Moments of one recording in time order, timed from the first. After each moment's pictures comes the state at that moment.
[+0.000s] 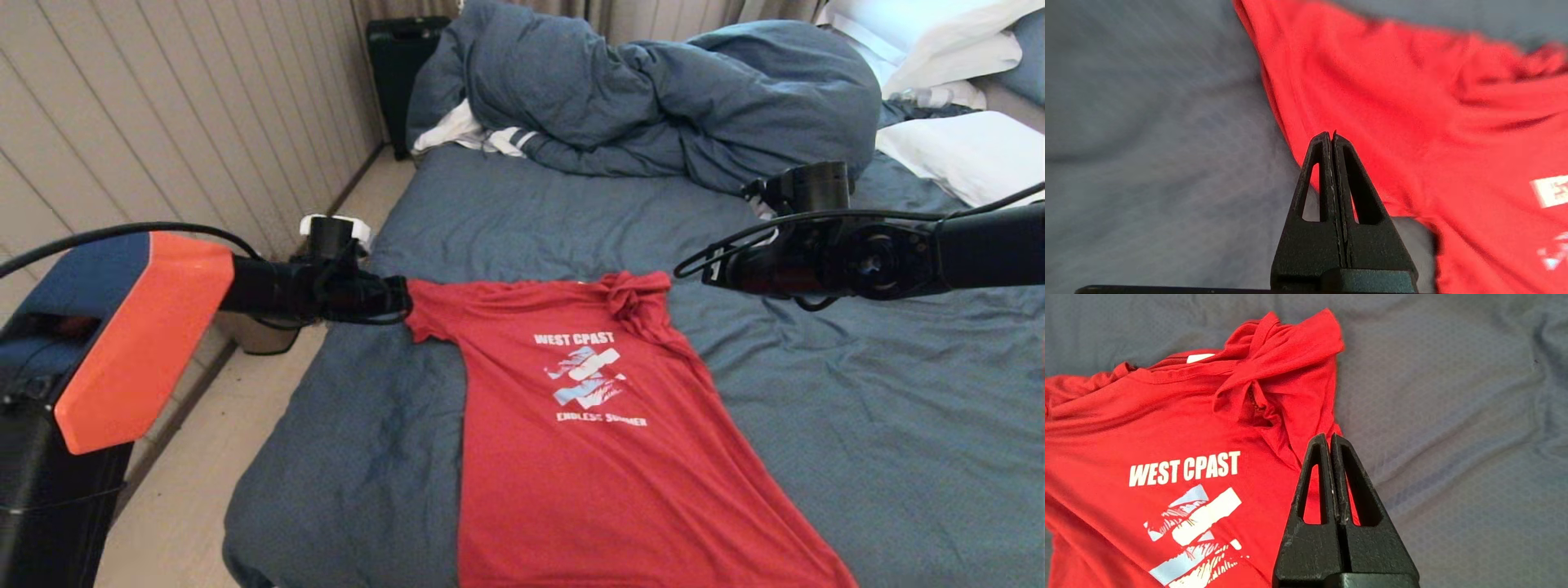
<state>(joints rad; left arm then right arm) -0.21 2.39 -1.80 -0.05 -0.14 -0.27 0.14 2.00 -1.50 -0.05 -0.05 0.27</state>
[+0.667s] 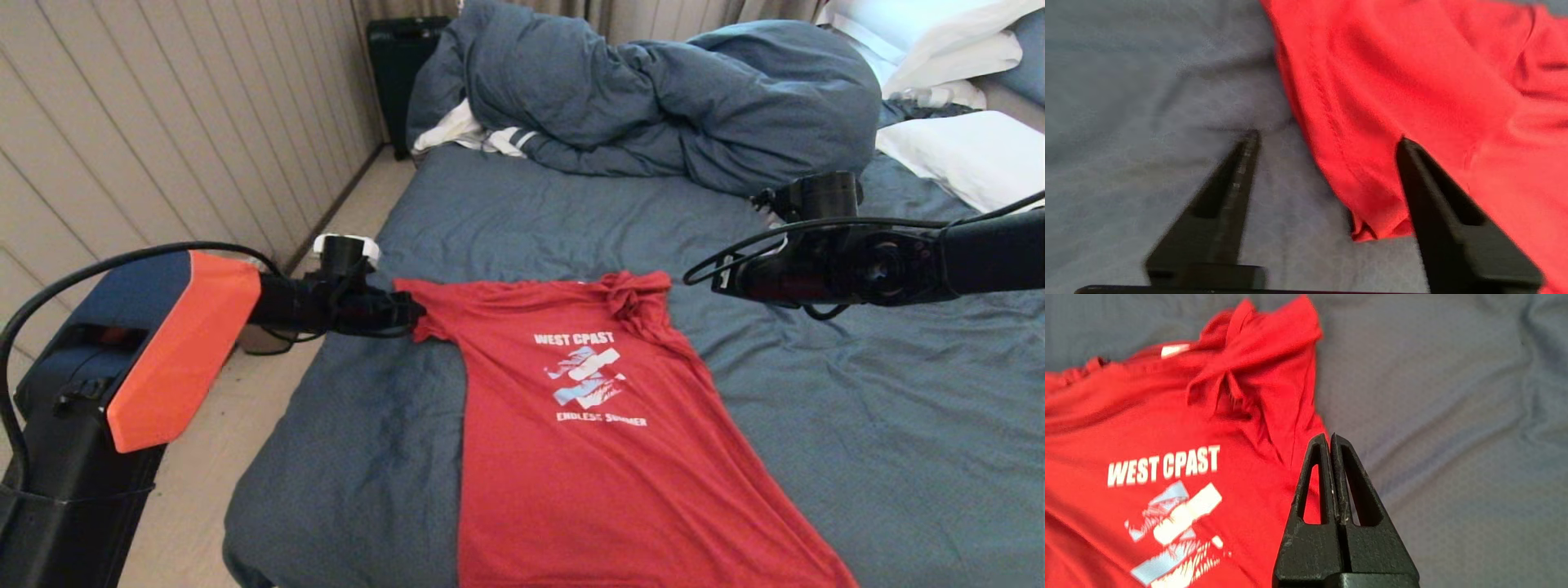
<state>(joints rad) -0.22 2.47 -1.84 -0.06 -0.14 -0.27 0.12 2.00 -1.47 -0.05 -0.04 0.27</state>
